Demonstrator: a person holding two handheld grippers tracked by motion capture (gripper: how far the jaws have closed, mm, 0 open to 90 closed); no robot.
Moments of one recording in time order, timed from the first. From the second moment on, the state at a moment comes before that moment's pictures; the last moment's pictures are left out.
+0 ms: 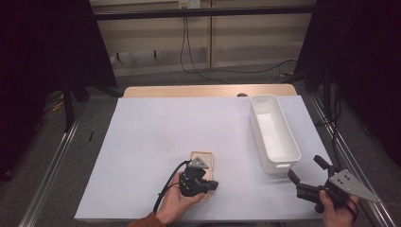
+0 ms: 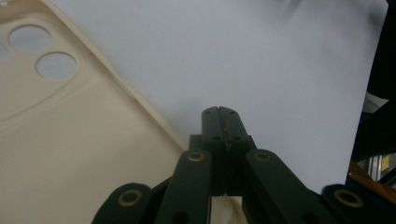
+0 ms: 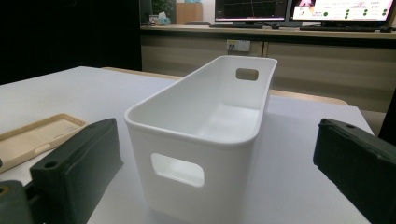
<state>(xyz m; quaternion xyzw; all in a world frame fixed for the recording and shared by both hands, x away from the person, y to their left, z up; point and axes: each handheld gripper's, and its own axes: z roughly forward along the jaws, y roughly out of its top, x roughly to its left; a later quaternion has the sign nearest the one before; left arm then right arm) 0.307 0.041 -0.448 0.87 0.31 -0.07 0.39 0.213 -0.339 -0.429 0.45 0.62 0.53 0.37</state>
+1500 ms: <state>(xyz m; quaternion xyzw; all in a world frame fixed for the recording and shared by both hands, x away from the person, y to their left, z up) 0.298 0.068 -0.439 0.84 0.29 0.00 0.46 0.213 -0.339 -0.429 0.45 0.62 0.53 0.37</state>
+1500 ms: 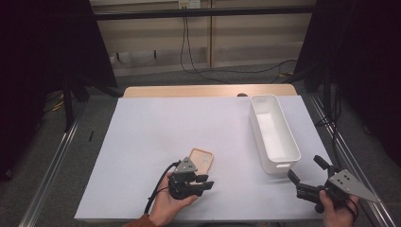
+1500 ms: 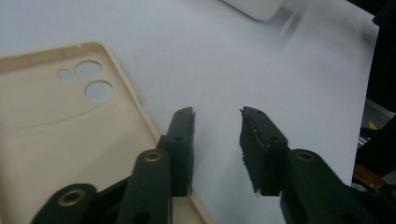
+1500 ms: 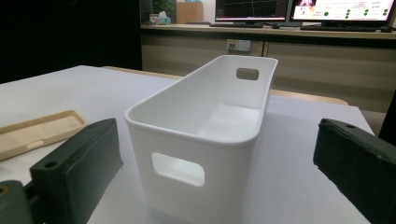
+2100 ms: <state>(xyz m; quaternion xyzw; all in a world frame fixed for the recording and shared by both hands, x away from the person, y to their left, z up) 0.299 0.088 -0.427 0.80 0.29 0.06 0.51 0.212 -0.339 -0.429 0.45 0.62 0.53 0.37</state>
